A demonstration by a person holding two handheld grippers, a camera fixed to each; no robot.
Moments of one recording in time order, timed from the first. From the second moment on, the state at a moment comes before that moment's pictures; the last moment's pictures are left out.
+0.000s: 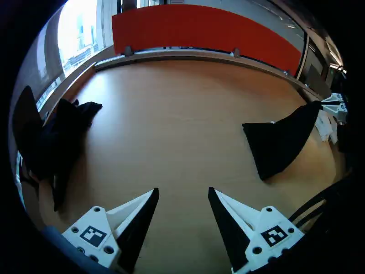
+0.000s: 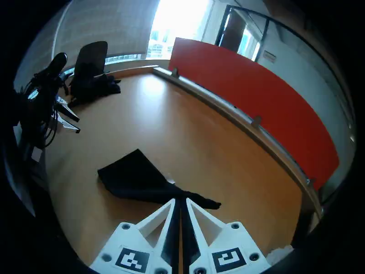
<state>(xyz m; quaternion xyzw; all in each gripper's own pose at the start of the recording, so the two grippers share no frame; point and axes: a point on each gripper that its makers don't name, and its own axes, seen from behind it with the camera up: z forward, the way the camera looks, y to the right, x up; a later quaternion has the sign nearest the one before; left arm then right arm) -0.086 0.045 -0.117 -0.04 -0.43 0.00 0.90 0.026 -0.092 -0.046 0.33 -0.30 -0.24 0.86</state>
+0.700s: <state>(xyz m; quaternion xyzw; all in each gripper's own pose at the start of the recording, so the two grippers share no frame) -0.076 0.042 -0.113 -0.04 -0.42 0.00 0.91 0.002 -0.168 -0.064 0.40 -0.30 -0.26 0.83</state>
